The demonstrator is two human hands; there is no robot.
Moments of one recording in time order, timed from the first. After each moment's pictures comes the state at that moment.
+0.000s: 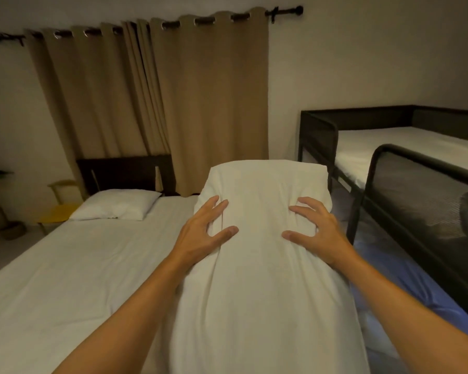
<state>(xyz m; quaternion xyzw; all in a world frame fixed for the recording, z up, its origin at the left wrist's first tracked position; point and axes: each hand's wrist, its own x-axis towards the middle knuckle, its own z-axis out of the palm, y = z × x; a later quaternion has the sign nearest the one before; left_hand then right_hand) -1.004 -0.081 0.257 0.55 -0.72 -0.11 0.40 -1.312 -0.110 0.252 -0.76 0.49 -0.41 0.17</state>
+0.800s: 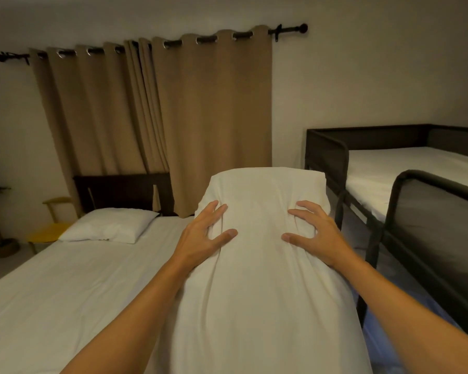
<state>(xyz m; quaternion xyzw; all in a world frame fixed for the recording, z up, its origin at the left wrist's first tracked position) -1.018 -0.243 0.258 0.55 -0.71 -0.09 0.42 -1.329 -0.286 0.255 -0.77 0.46 -0.41 0.17</state>
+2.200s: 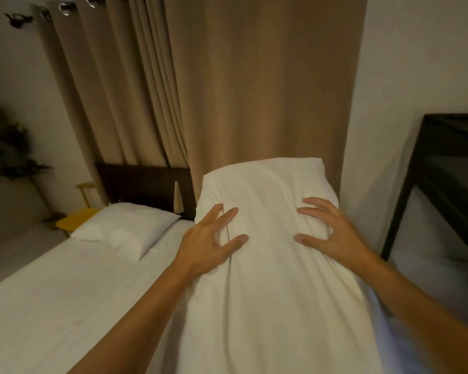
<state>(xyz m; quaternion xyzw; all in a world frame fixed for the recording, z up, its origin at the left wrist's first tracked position) -0.939 -0.793 0.251 0.71 -0.63 -0.02 0.31 -1.220 -0.936 0.240 -0.84 0.29 -0.40 0.21</state>
